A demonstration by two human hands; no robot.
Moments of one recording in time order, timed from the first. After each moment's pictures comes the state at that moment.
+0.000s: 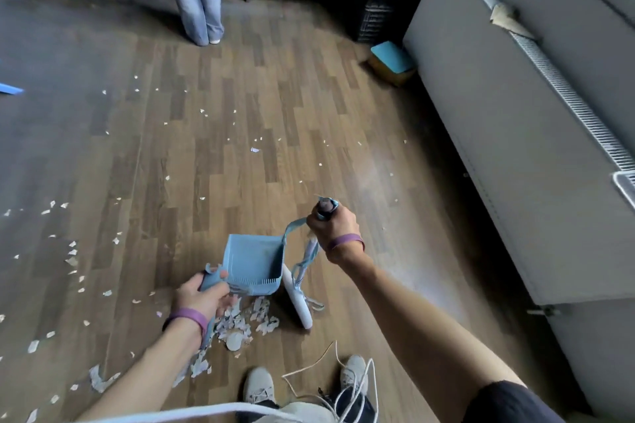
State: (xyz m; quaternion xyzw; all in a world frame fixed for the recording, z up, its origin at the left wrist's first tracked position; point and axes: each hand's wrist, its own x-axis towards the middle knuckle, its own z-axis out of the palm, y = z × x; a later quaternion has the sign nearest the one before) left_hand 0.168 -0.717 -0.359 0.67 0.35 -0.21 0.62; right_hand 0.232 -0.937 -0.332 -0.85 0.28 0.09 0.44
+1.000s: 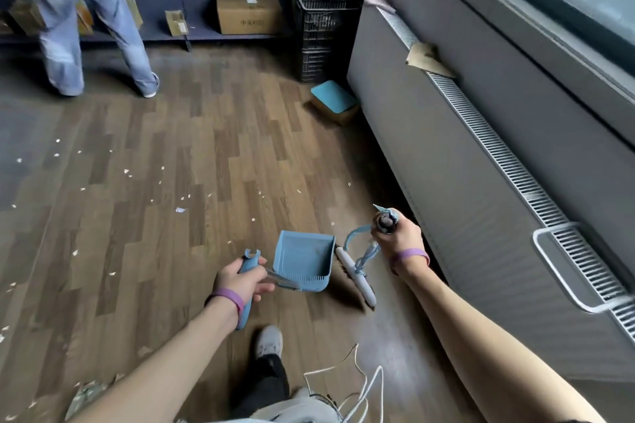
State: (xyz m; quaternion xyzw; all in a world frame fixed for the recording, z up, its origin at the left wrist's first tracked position) left_hand 0.354 -1.167 -0.318 0.70 0.25 -0.24 0.63; right_hand 0.350 -1.437 -0.304 -0.86 0.31 -0.04 0.40
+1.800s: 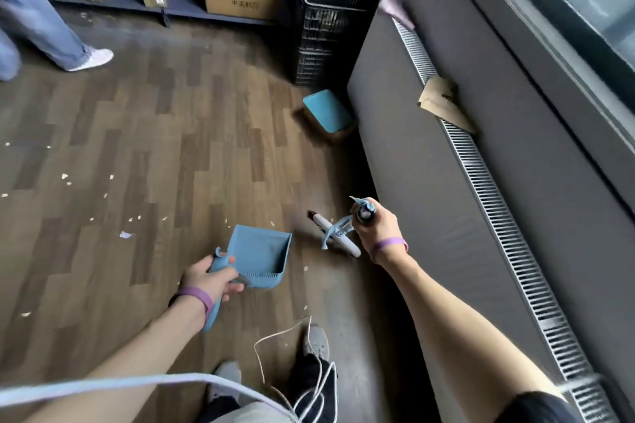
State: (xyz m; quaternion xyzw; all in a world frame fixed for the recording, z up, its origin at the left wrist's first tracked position) left_hand 0.659 -1.283 -0.364 0.68 0.32 -0.23 0.62; right_hand 0.695 -1.564 -0.319 -0.90 0.22 0.05 0.37
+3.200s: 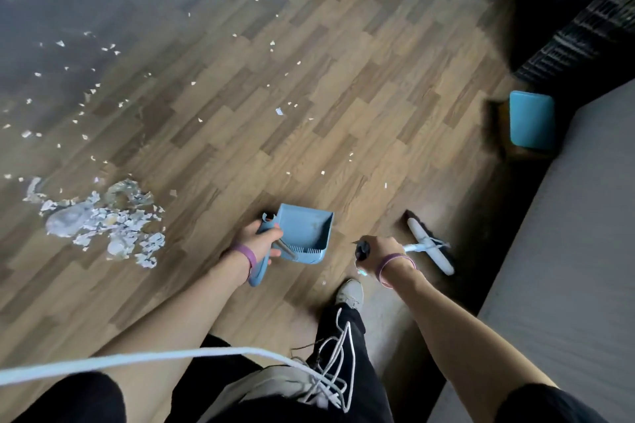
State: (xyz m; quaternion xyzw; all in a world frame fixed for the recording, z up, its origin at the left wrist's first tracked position) left_hand 0.504 -1.273 -0.435 0.54 0.54 -0.12 0.64; right_hand 0.637 -1.475 -0.455 -0.89 -0.19 0.42 0.04
